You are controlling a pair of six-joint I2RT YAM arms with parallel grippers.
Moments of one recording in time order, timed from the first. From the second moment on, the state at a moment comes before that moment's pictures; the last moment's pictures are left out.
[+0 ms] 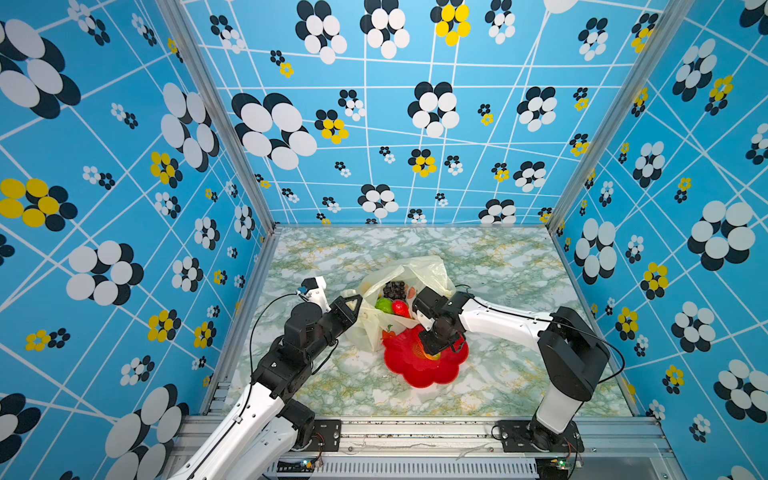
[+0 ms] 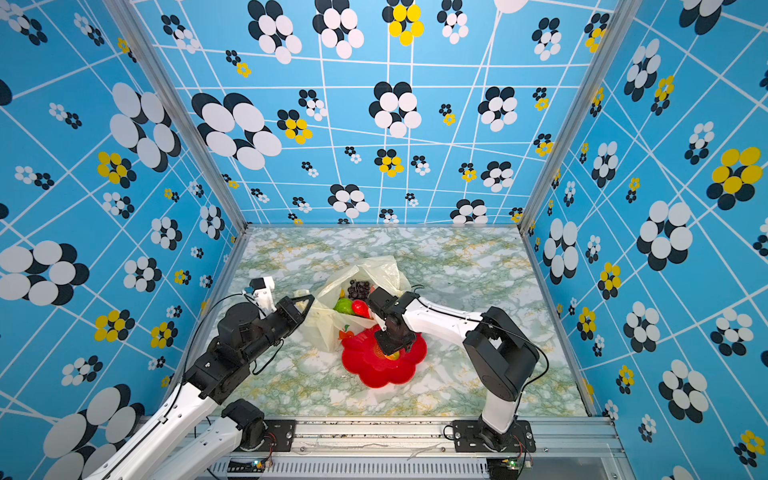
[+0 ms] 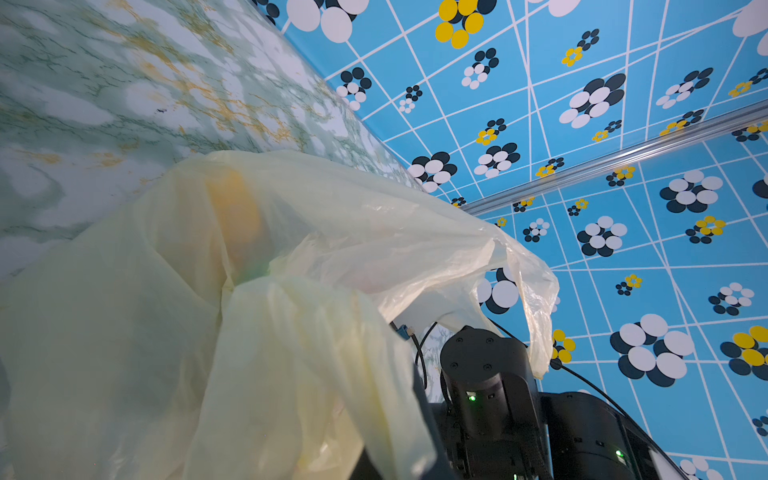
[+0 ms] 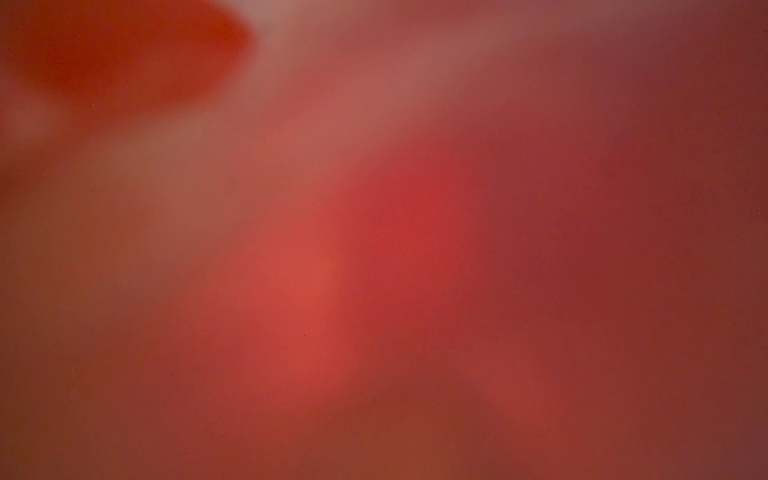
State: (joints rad) left arm -0.48 0.67 0.60 -0.18 0.08 -1.06; right arm 0.84 1.77 1.17 -0.80 -0.08 0.27
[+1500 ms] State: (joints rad) left arm -0.51 0.65 0.58 -0.18 0.07 -1.09; right arm 0.84 1.56 1.06 -0.81 -0.13 0.33
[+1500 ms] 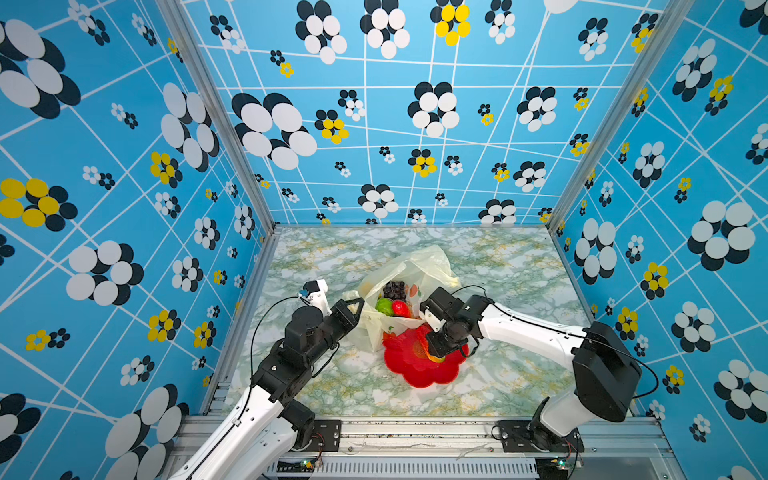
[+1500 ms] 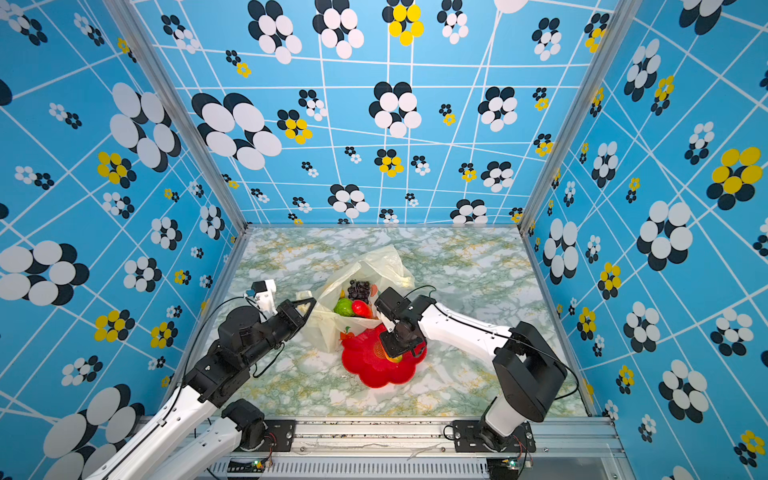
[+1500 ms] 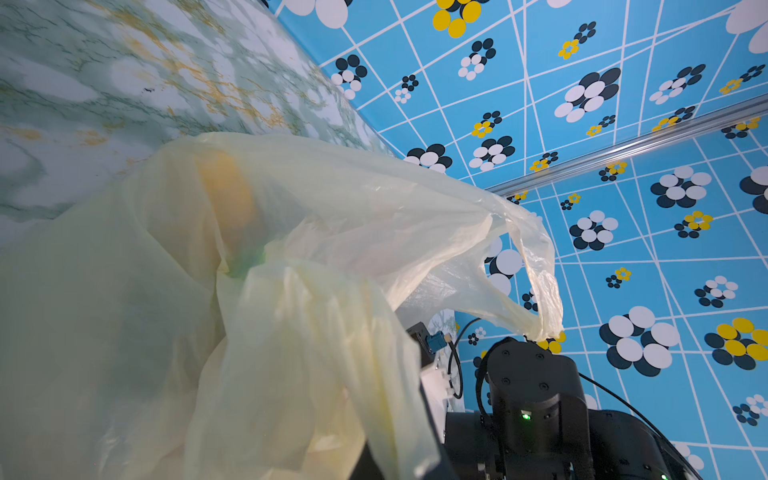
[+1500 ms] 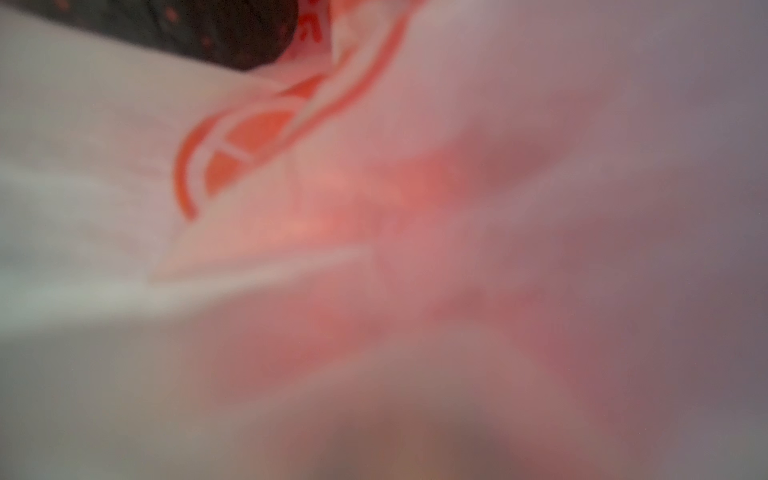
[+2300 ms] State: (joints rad) left arm -0.54 0.62 0.57 -0.17 0.07 -1.10; right arm 0.73 0.98 0.99 -0.74 -0.13 0.61
